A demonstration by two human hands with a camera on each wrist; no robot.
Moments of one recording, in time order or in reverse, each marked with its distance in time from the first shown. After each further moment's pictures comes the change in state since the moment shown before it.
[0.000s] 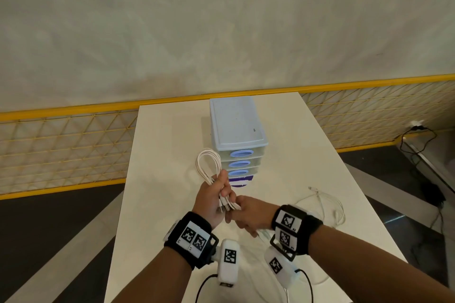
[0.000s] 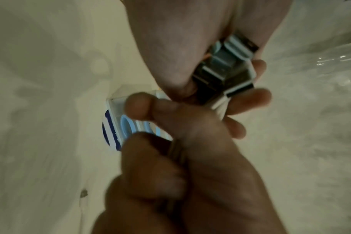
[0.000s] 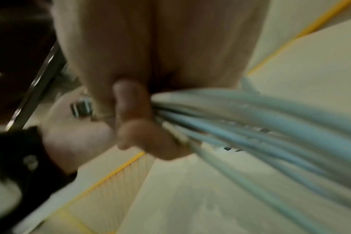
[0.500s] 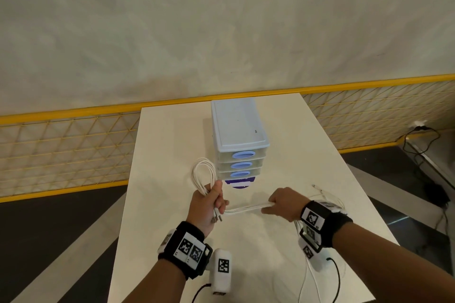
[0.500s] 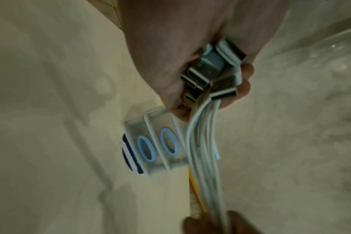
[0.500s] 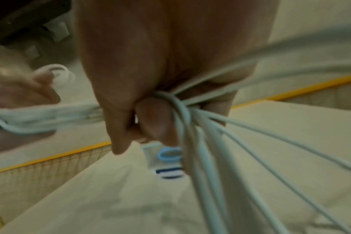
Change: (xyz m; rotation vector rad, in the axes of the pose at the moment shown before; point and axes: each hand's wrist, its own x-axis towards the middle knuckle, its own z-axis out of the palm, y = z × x) left_hand -0.002 -0.007 -0.030 0.215 0.090 0.104; right_hand -0.019 0.043 -0.053 -0.511 0.323 0.237
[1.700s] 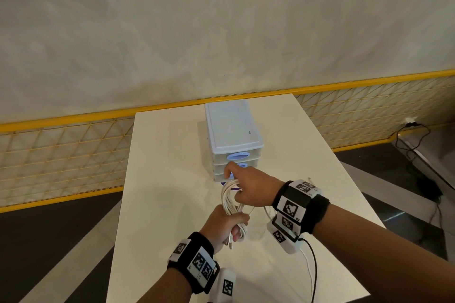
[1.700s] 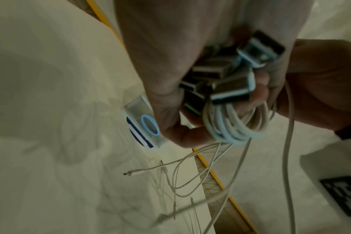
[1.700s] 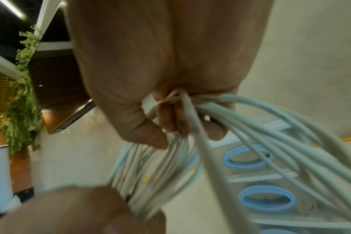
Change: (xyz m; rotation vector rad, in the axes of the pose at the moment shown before) left_hand -0.021 -0.018 0.025 0.385 -0.200 -0.170; right_hand -0.016 -0.079 -0.029 0.026 0.138 -0.453
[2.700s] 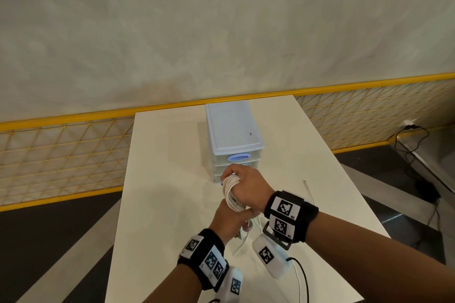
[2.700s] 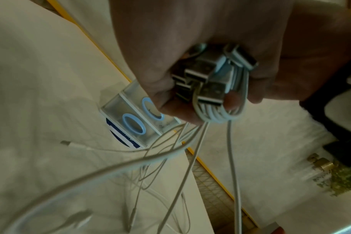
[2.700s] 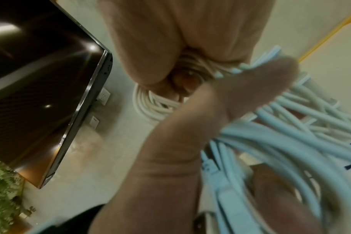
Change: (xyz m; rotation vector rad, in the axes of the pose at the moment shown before) left_hand 0.012 0.007 0.011 0.098 0.029 0.074; right_hand 0.006 -0.014 0.015 0.399 0.296 0.180
